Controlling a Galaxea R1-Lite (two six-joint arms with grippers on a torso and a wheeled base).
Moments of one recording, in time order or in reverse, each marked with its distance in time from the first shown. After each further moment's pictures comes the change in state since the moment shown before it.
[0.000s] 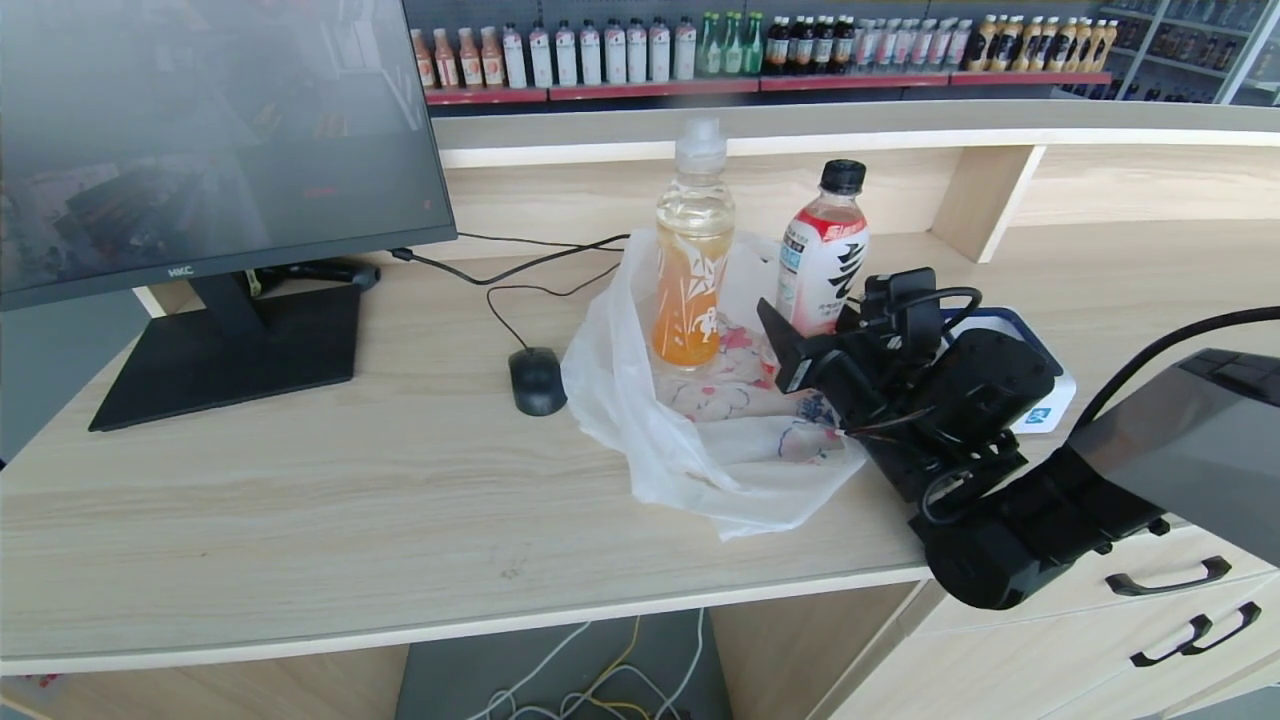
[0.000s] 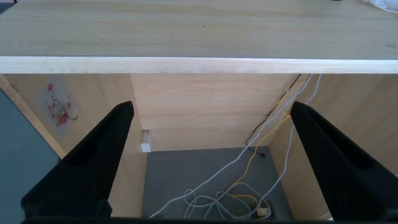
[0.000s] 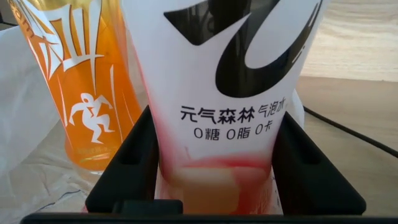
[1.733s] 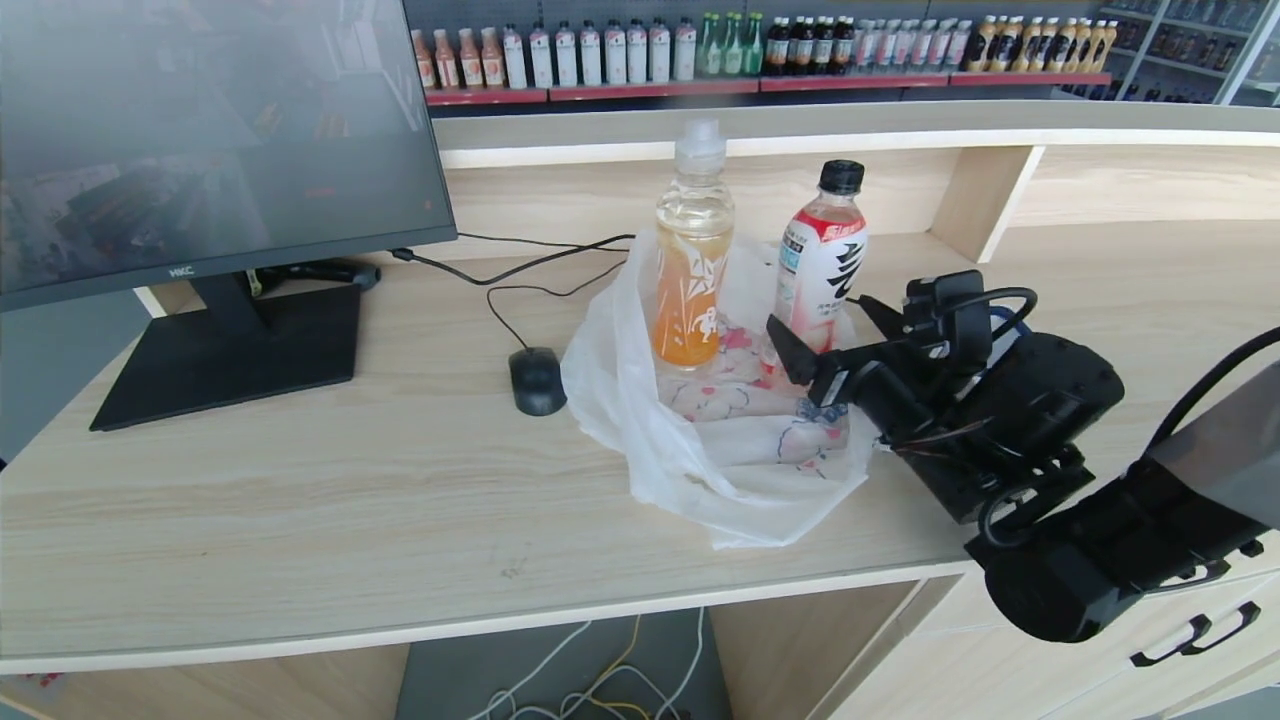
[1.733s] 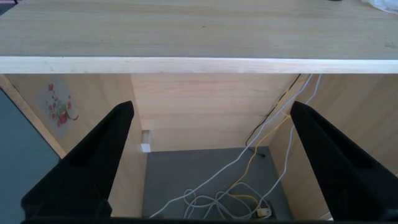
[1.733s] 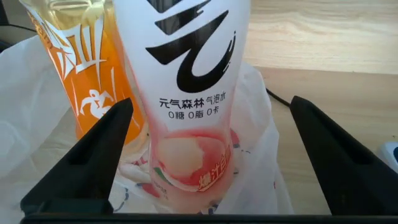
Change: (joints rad) left arm 0.000 0.000 0.000 0.000 0.000 0.000; right arm -0.011 -0.127 0.158 0.006 -0.006 0.007
